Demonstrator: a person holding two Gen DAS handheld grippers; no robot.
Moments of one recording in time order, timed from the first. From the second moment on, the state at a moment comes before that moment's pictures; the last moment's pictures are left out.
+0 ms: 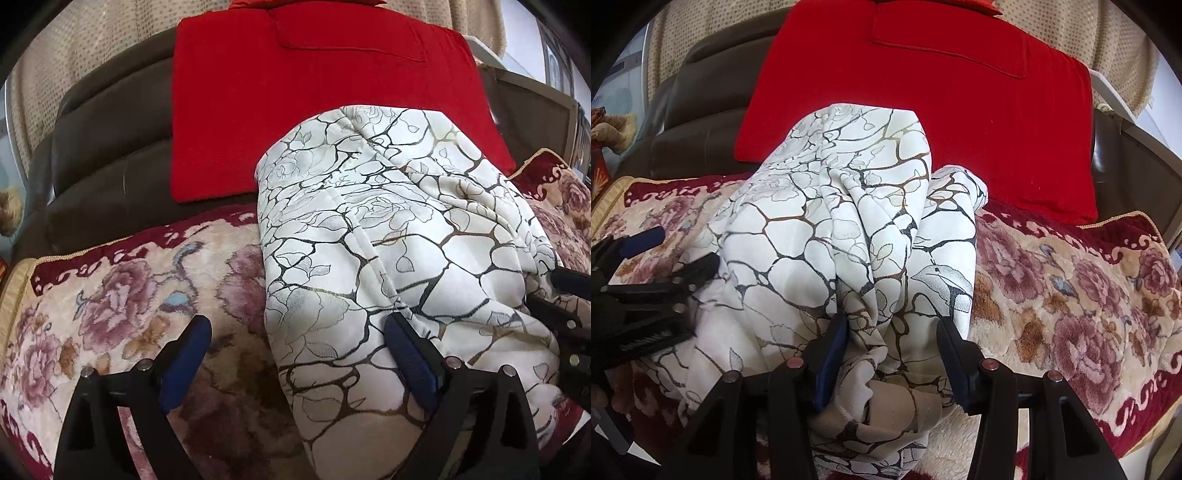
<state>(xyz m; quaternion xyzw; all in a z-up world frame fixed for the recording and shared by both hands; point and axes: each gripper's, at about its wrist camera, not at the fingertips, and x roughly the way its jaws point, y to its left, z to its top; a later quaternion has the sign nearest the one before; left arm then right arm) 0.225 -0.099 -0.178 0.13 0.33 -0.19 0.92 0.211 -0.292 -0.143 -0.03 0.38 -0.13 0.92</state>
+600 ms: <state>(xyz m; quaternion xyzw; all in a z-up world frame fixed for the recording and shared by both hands) 0.240 -0.059 -0.142 0.09 0.29 -0.13 0.94 0.207 -0.332 -0.098 0.07 0.32 -0.11 0.94</state>
